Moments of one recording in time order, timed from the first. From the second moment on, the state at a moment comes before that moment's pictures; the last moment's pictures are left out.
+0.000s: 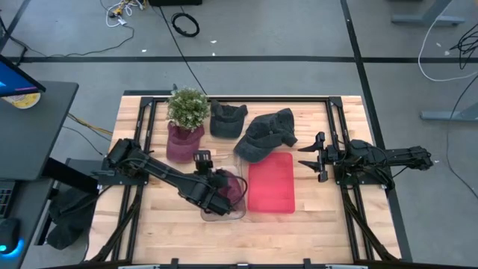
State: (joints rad) left arm -0.44 1.91 1.71 -1.57 -0.80 -0.52; right arm 0.06 0.03 0.02 0.03 0.08 -0.09
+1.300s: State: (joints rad) left arm -0.39 1.82 1.71 -1.41 -0.63 -0.28; right arm 0.06 0.03 0.02 0.03 0.08 -0.09
